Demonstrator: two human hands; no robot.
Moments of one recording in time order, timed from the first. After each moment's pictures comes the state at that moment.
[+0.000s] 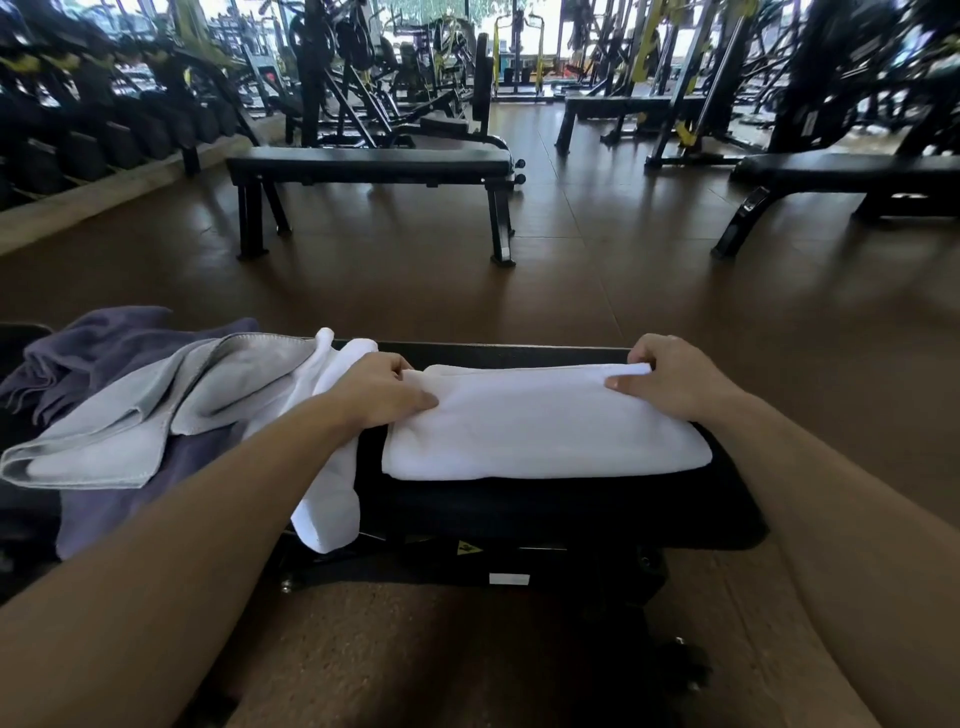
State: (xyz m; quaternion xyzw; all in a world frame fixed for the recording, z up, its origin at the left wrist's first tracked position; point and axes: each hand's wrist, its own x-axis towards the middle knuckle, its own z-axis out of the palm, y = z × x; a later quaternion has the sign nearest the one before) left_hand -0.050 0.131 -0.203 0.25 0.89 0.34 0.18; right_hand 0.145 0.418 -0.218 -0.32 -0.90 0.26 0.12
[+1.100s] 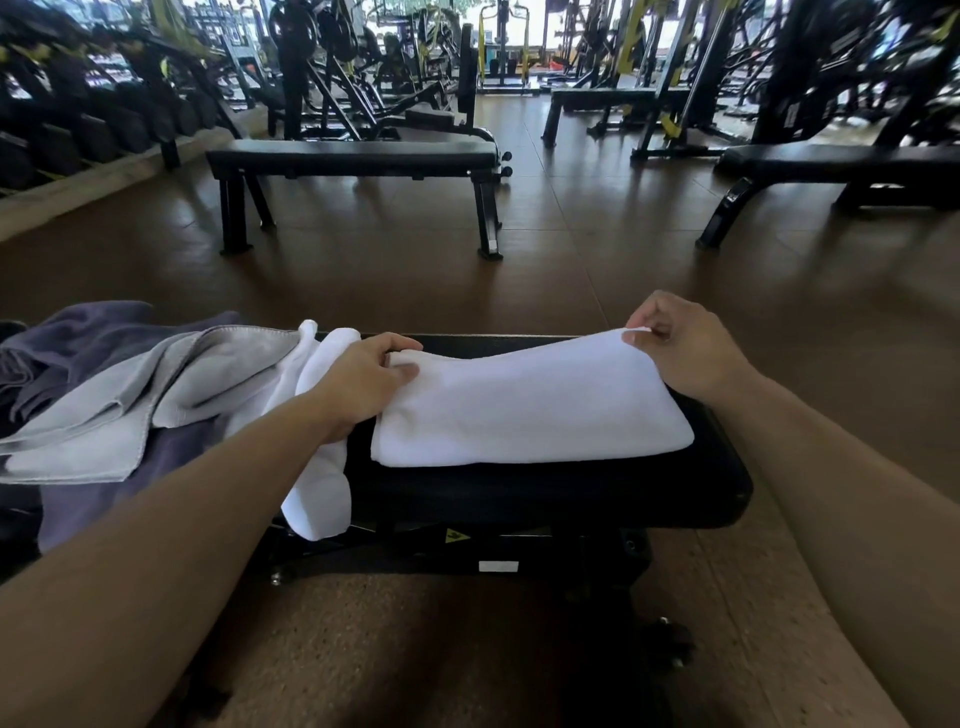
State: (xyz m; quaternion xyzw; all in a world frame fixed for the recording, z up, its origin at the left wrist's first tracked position) left_hand -0.059 0.135 -0.225 0.30 0.81 0.47 0.18; right_hand 0.167 0.424 -0.205 -0.27 -0.88 0.30 0.25
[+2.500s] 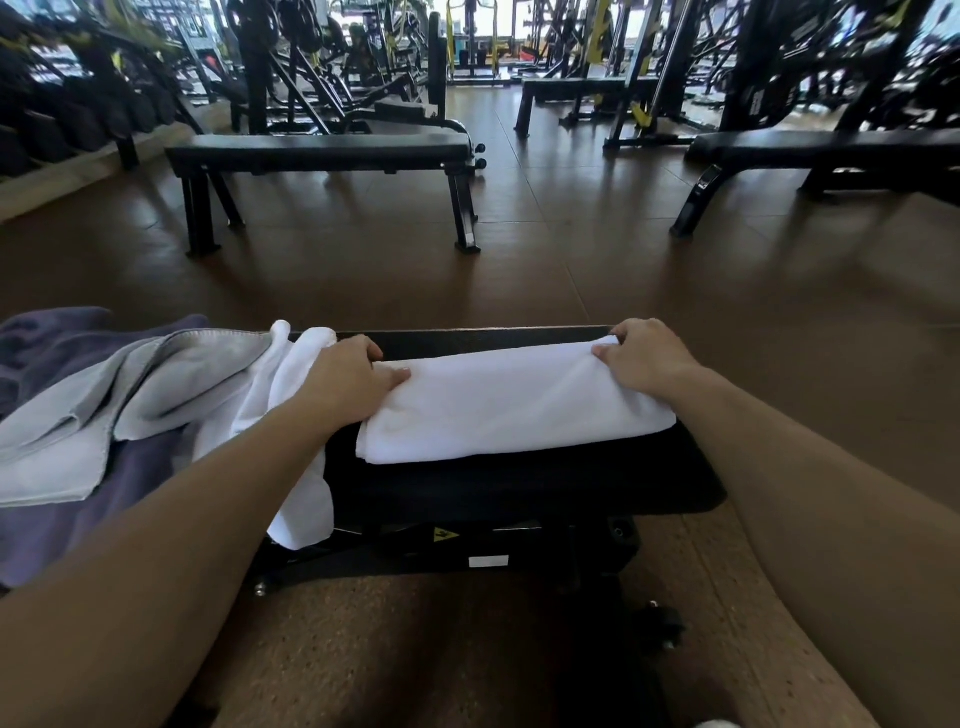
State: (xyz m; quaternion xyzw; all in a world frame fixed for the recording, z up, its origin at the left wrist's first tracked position) left_hand -0.051 0.149 -0.216 0.28 0.92 0.27 0.07; right_hand 0.145 0.417 -0.223 -0.43 -0.87 0.23 0.10
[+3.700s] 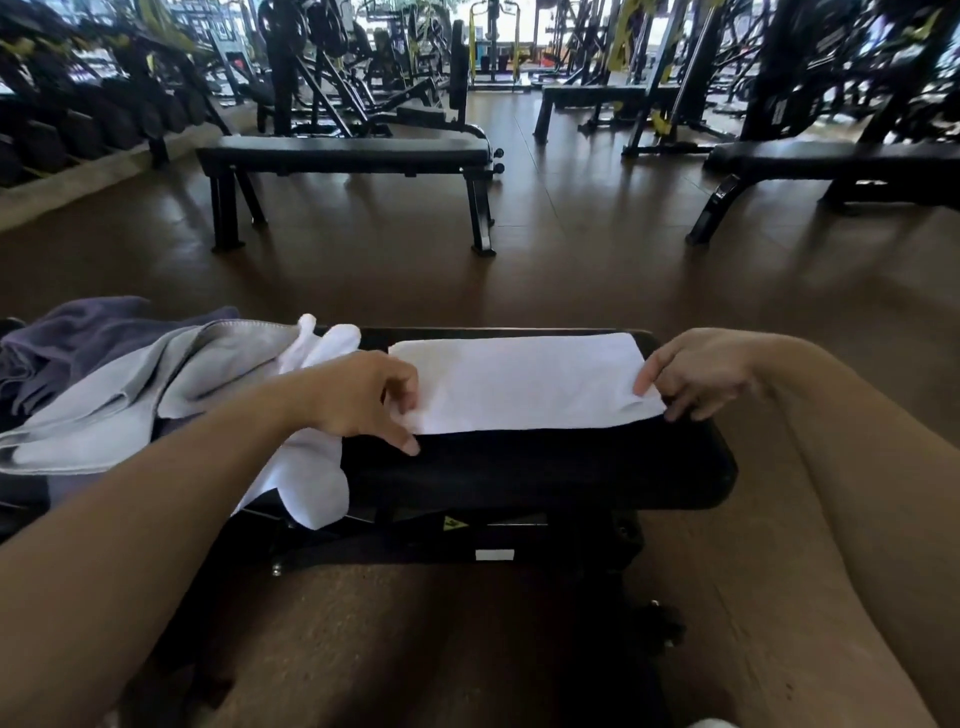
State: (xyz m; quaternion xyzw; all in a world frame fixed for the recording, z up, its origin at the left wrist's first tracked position) left_hand -0.046 0.108 -0.193 0.53 0.83 0.12 0.13; right_hand 0.197 0.410 -0.161 -0.39 -0.82 0.40 -0.14
